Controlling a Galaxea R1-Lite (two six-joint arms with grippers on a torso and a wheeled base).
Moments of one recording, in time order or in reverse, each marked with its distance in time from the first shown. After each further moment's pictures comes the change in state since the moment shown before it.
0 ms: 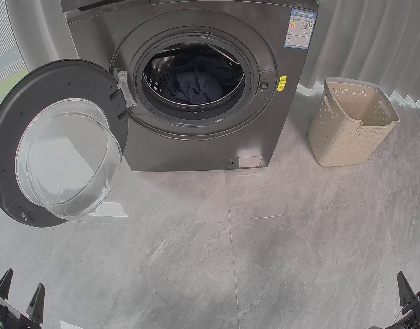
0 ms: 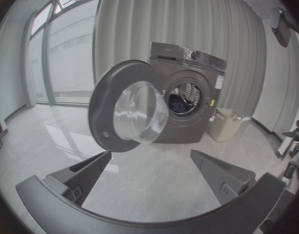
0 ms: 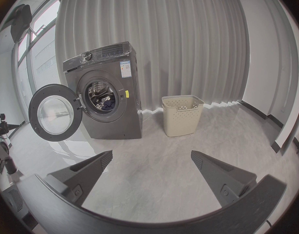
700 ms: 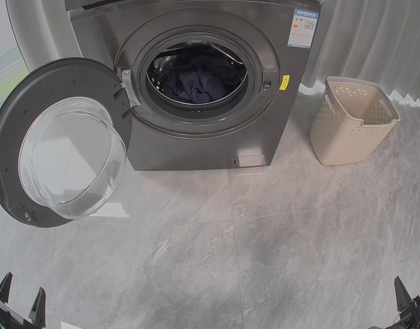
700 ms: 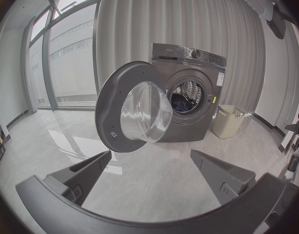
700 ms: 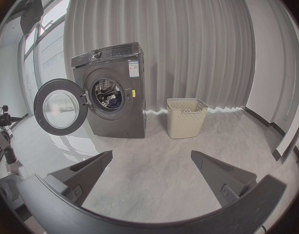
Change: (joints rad) left arm 0.034 -0.083 0.000 0.069 0.010 0.046; right arm 0.010 -0.044 0.000 0.027 0.035 -0.063
